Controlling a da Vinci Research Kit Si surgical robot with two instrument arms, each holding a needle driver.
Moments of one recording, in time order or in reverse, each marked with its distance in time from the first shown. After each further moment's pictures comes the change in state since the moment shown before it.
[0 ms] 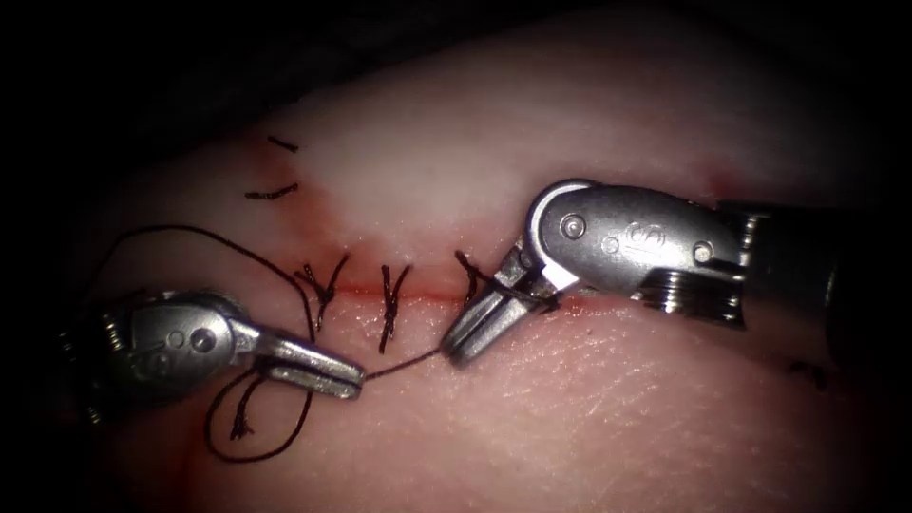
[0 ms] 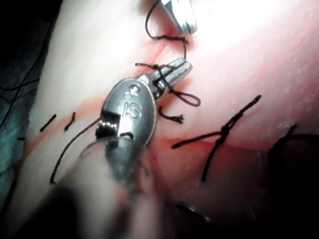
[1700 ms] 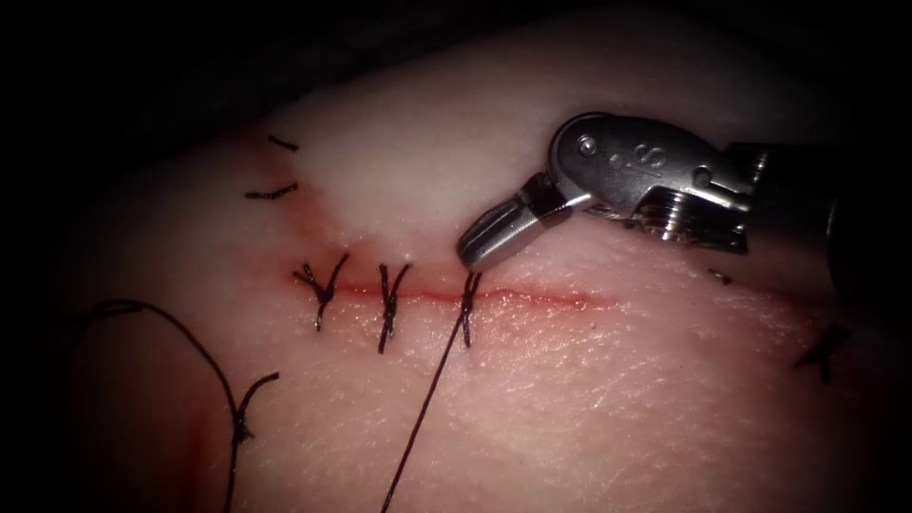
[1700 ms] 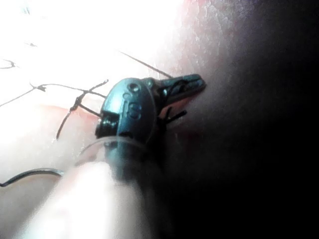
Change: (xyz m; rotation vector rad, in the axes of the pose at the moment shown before) right arm 0.000 0.003 -0.004 -0.281 0.131 -0.013; left arm 0.012 0.016 0.002 -0.388 0.038 -0.012
